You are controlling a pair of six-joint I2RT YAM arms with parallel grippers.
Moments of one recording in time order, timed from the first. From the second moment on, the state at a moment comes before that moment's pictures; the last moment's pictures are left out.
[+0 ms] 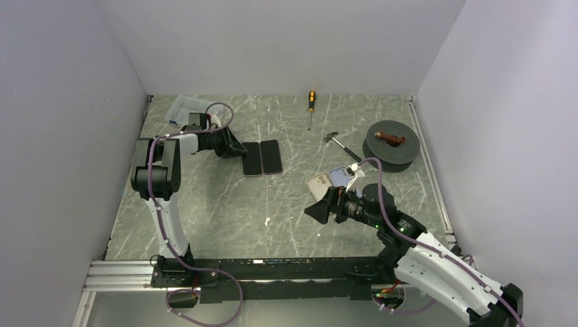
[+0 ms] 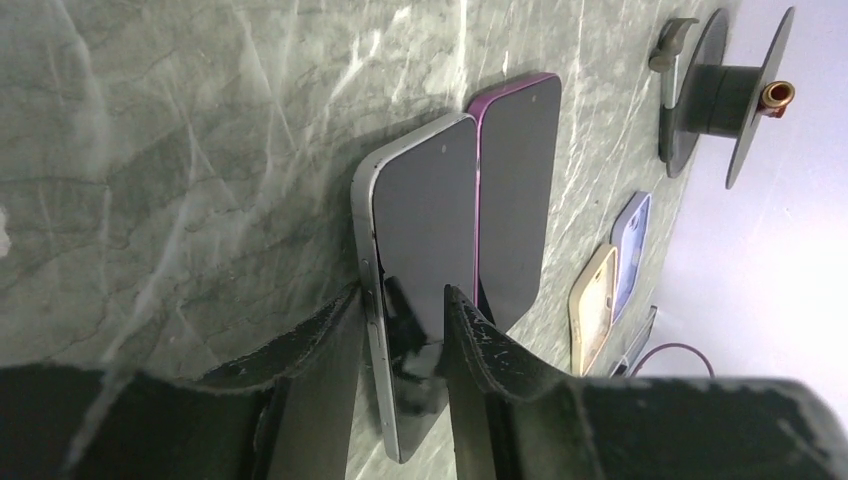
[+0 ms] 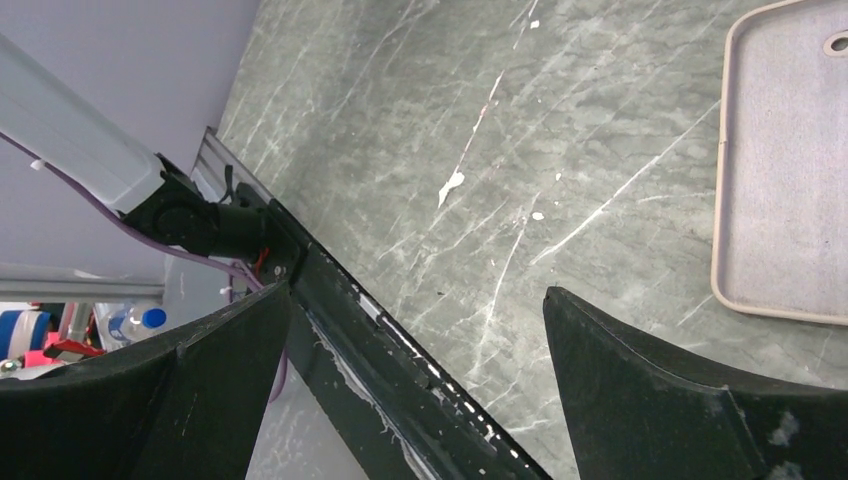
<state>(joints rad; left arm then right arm) -0.04 2.06 1.25 -0.08 0.73 -0.52 0.72 0.58 0.42 -0.22 -0.23 0.71</state>
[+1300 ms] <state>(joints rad) -0.37 0.62 0.71 -0.44 -0.22 -0.33 0.71 0.35 0.60 -0.63 0.18 0.87</state>
